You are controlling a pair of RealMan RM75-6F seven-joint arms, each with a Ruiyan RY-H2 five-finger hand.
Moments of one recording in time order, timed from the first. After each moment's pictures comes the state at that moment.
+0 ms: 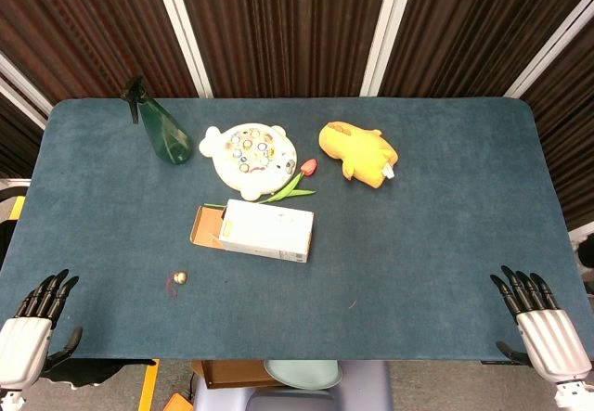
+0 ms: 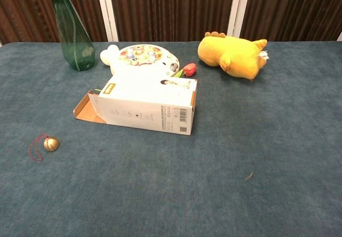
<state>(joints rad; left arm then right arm) -0.01 -1.15 0.13 -1.61 1.65 1.62 0.07 -0.02 -1.04 -0.10 -1.67 -1.67 1.48 -0.17</state>
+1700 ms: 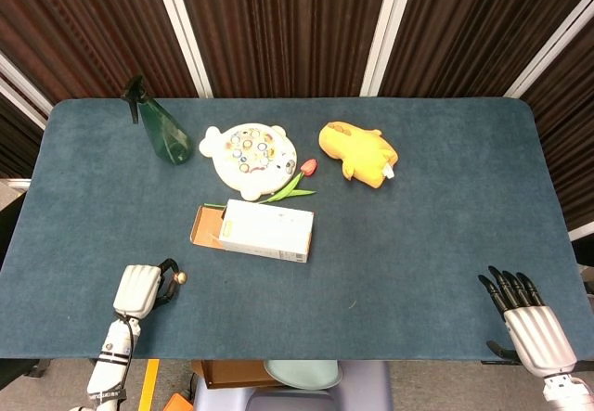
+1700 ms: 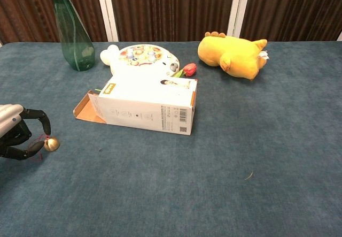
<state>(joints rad) -0.28 -1.71 -0.08 -1.20 1.46 1.28 0.17 0.01 -1.05 -0.10 -1.68 -1.65 1.42 -0.17</state>
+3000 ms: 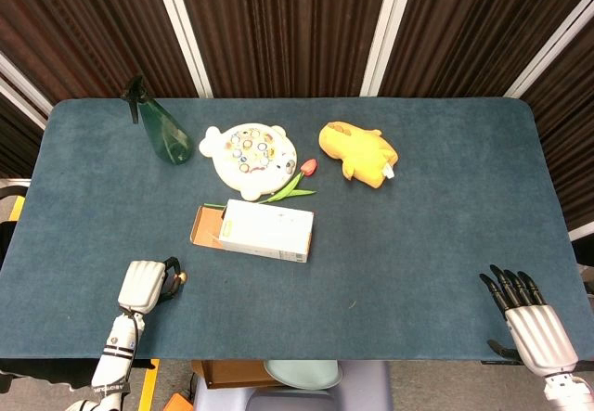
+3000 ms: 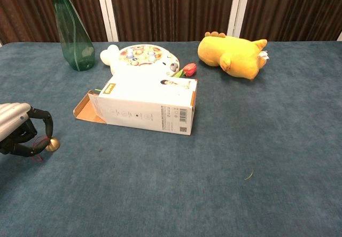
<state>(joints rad) -0.32 -1.72 -0.08 -1.19 1.43 1.26 0.19 0.01 -1.05 -0.10 -1.68 -1.64 1.42 -0.17</state>
